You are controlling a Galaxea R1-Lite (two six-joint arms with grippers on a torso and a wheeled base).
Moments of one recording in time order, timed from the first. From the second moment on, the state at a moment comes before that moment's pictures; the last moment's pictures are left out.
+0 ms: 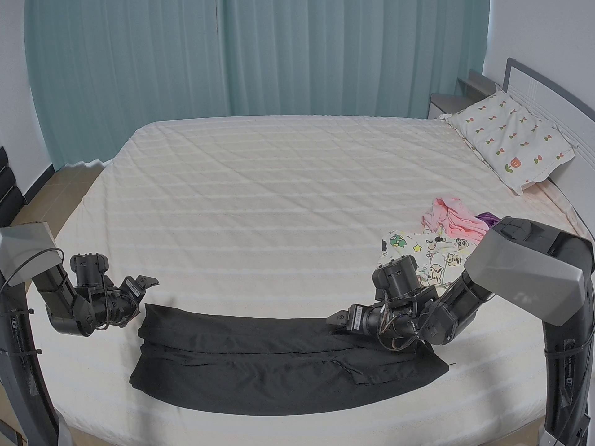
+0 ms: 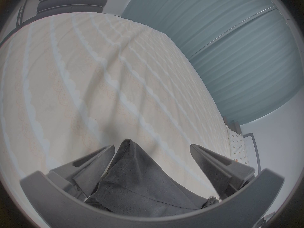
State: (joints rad) left arm 0.18 2.29 -0.72 -0.92 -0.27 -0.78; right arm 0.53 2.37 -1.04 -0.54 0.08 0.62
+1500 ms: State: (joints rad) left arm 0.18 2.29 -0.72 -0.92 -0.27 -0.78; right arm 0.60 2.48 -1.30 -0.37 -0.18 0.58
